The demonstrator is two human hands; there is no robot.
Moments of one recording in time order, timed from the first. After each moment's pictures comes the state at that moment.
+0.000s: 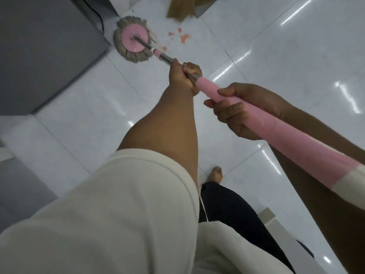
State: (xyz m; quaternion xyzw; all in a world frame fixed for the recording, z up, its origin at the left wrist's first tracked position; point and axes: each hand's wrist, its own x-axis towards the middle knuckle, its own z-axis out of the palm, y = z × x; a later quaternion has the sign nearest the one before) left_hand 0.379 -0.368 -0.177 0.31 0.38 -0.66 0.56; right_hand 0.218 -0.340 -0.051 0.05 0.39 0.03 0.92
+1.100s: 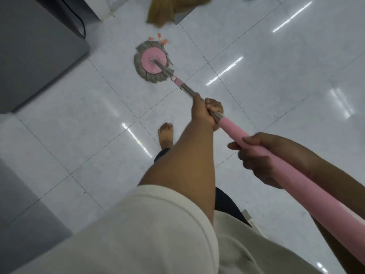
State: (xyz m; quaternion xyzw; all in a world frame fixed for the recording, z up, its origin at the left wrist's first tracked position) left_hand 0.182 -0.339 -0.153 0.32 0.36 -0.72 0.50; right_hand 0.028 -0.303 -0.004 0.06 0.47 0.00 0.88
